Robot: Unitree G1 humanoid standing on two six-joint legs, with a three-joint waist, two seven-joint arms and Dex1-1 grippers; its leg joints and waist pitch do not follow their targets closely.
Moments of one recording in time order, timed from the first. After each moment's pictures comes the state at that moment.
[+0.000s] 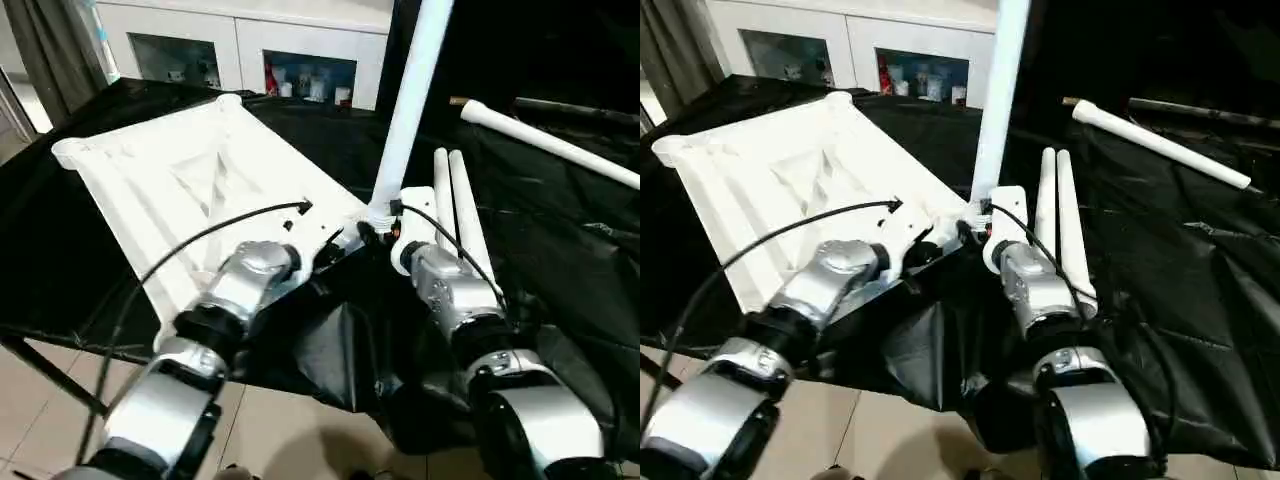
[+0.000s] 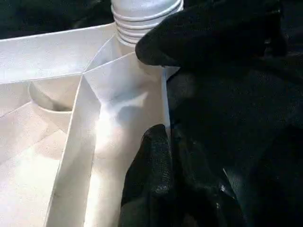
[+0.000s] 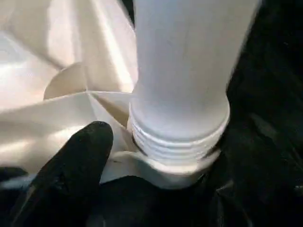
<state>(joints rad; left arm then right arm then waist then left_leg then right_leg) -0.76 0.15 -0.24 0.80 0.11 0.14 -0.69 -0.74 -0.10 -0.01 0.86 0.07 0.19 0.31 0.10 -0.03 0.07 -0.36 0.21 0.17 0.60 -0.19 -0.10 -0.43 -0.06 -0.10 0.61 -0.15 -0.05</state>
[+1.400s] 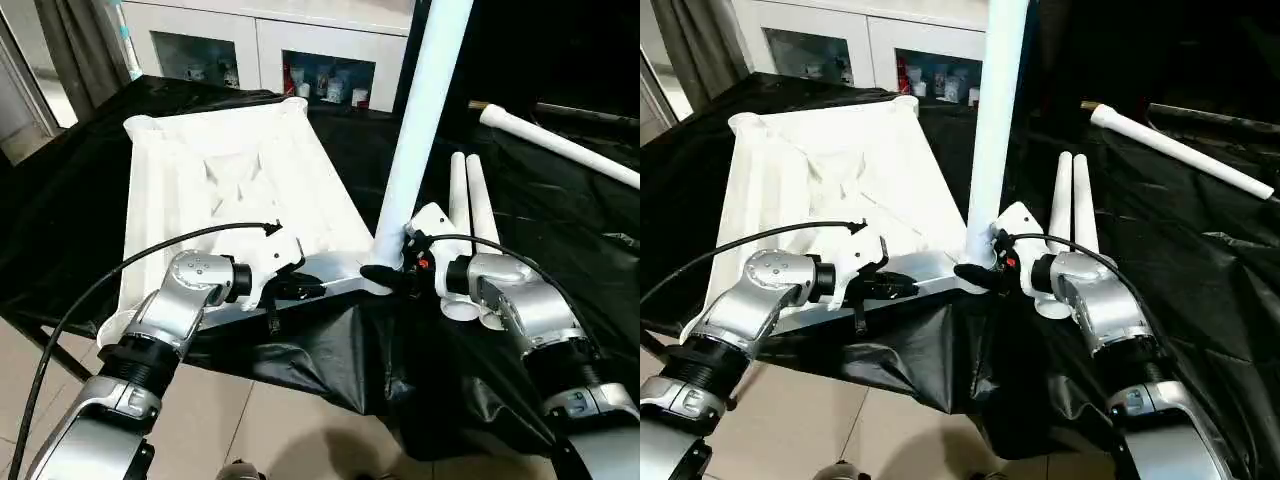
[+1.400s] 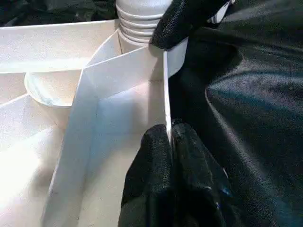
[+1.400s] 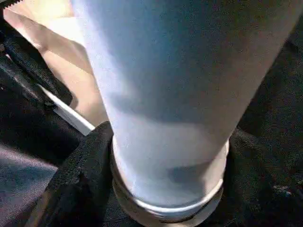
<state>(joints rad) -0.59 0.33 -0.24 0.53 0.02 0.10 -1.10 -0.57 -0.35 0.14 0.49 0.11 0.32 0.89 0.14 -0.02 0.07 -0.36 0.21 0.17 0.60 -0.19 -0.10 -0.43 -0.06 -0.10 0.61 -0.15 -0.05</state>
